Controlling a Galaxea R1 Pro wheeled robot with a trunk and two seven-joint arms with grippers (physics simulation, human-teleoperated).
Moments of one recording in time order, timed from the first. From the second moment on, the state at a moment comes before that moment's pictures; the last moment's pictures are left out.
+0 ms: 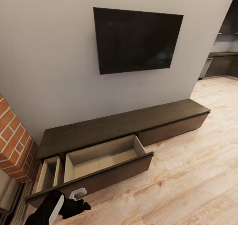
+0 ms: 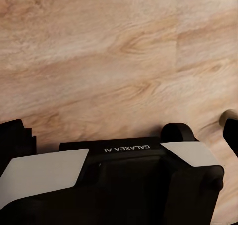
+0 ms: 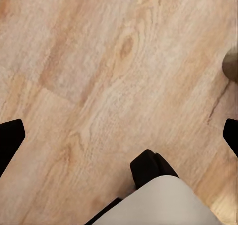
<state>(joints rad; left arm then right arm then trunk) -0.39 0.06 0.10 -0.77 0.13 0.93 -0.32 -0.20 -0.07 -0.32 -0.55 -0.44 0.24 -0.13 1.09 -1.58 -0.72</state>
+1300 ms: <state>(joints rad) -0.39 0.05 0.10 -0.77 0.13 0.93 -0.31 -0.20 -0.08 -0.32 -0.54 -0.45 0.24 -0.13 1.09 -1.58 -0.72</state>
